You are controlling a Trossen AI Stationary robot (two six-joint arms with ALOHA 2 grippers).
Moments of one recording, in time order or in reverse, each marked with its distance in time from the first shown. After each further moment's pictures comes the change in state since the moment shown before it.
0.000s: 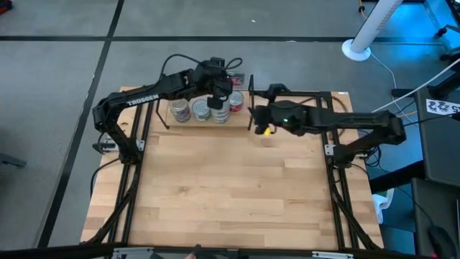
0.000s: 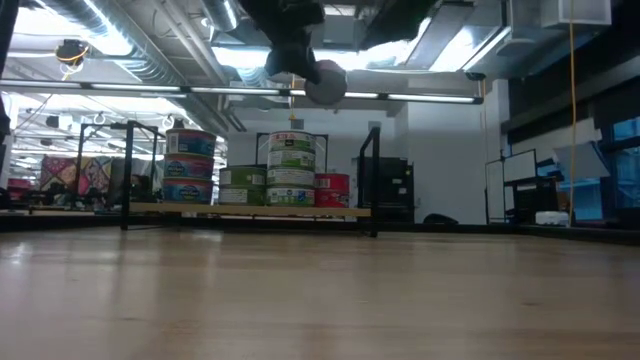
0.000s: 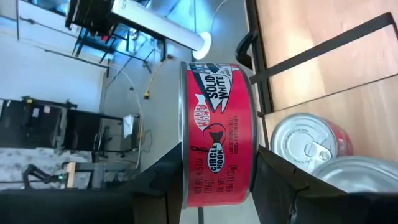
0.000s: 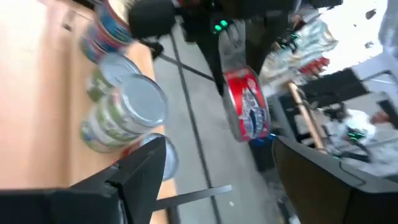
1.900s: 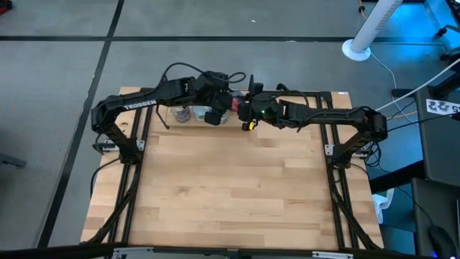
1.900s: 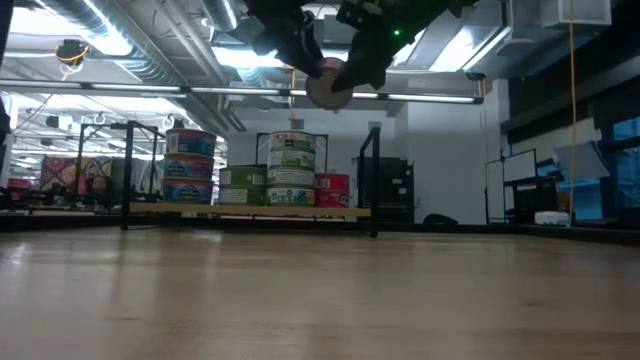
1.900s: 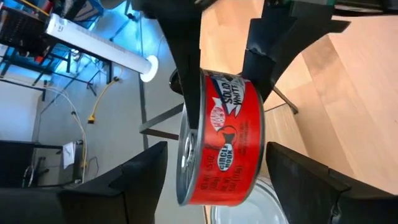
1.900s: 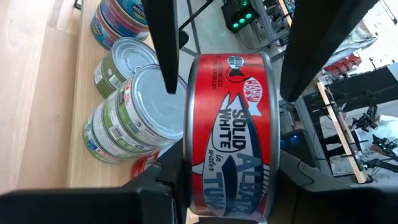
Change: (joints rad) left arm -0.088 -0.025 0.000 -0.153 0.160 -0.118; right arm -0.131 0.191 0.001 0.149 -0.190 -0.037
